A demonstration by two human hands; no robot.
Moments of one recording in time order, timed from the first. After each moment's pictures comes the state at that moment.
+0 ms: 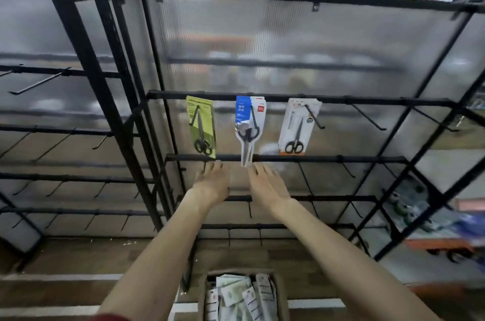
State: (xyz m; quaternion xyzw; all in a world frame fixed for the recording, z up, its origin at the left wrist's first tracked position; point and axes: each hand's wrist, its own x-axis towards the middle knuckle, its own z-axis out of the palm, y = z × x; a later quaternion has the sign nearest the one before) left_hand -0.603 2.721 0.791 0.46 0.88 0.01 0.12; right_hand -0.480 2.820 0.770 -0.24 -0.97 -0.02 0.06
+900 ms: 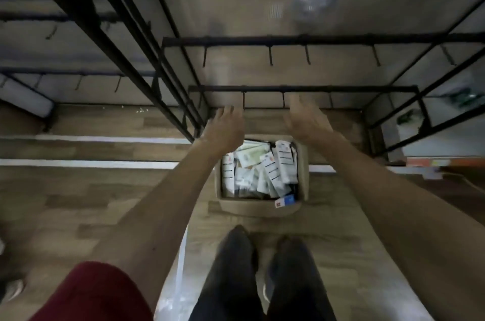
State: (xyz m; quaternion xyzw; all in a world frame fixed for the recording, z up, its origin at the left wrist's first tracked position) left_hand -0.543 2.694 0.433 0.43 0.87 0.01 0.23; right_hand -0.411 2.841 0.425 -0.36 -0.91 0.20 -0.03
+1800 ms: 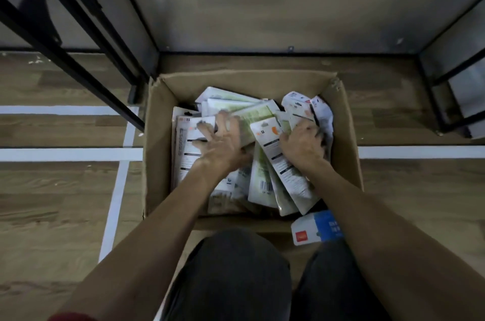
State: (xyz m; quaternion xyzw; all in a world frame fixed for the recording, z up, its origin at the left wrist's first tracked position) left_hand -0.538 2.742 -0.136 0.36 0.91 0.02 0.22; right_hand -0.420 2.858 -0.130 -0.58 -0.77 0.25 -0.09
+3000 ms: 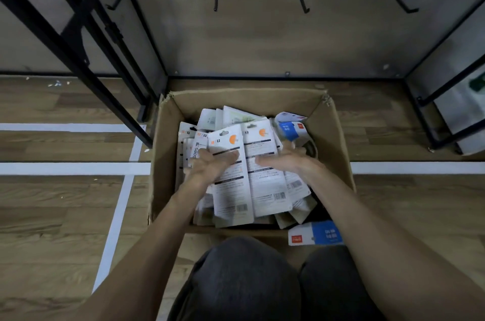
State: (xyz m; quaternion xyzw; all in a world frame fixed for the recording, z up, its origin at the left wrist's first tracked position) left_hand -0.544 2.698 -0.116 0.06 0.86 0.28 0.43; right_hand -0.411 2.854 -0.116 -0.50 -0.72 0.44 -0.22
